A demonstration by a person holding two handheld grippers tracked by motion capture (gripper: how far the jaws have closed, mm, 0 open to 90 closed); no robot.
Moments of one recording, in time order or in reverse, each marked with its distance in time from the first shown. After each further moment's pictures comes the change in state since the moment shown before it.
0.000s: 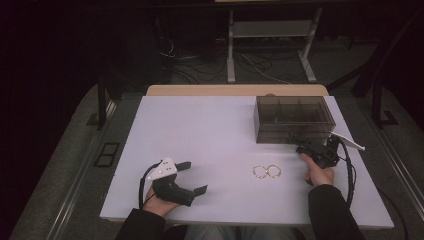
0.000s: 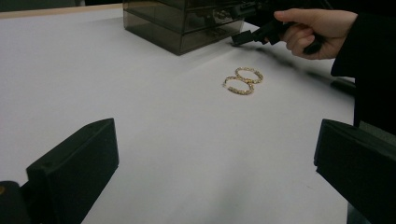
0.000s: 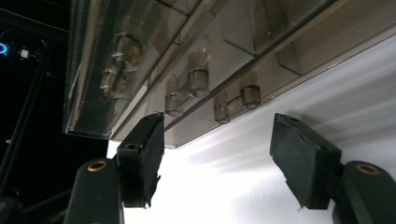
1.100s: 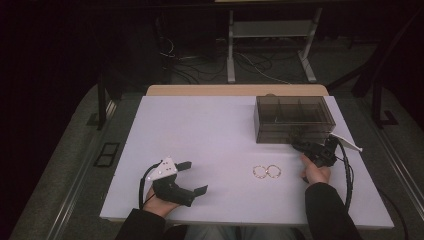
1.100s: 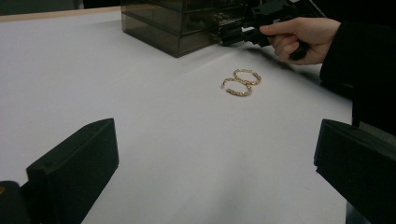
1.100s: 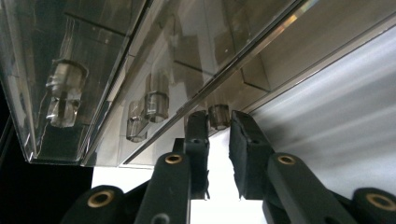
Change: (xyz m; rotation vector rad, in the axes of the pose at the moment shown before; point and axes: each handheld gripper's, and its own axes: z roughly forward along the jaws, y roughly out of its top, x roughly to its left) left arm -0.001 0.000 0.000 -0.004 -0.006 0.007; right arm -0.010 0.002 0.011 -0.048 -0.042 0.047
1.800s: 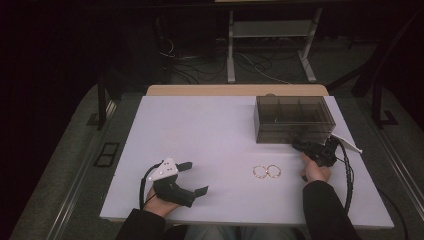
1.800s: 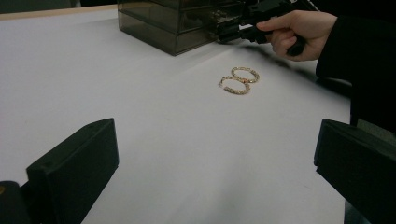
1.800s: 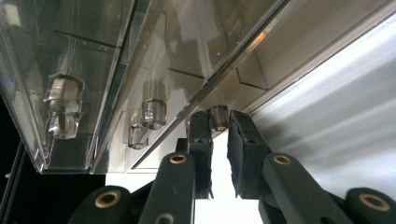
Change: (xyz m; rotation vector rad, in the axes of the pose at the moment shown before) left arm -0.001 0.000 0.001 0.006 -0.008 0.005; right arm -0.001 0.001 0.001 0.003 0.016 0.078
